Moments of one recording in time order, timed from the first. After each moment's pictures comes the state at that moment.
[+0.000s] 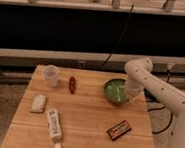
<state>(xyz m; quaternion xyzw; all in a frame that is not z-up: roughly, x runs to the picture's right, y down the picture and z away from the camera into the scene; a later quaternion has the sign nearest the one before) 0.247 0.112 0.858 -0.36 -0.08 -0.33 0.87</state>
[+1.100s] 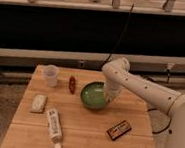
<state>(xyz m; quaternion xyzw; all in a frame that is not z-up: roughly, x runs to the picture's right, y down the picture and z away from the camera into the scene) 0.135 0.144 0.826 -0.33 -0.17 -0.46 0.80</state>
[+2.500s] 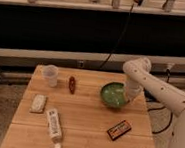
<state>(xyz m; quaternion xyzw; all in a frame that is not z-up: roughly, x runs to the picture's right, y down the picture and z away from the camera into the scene) 0.240 0.114 0.850 -0.37 -0.12 -0.41 0.82</state>
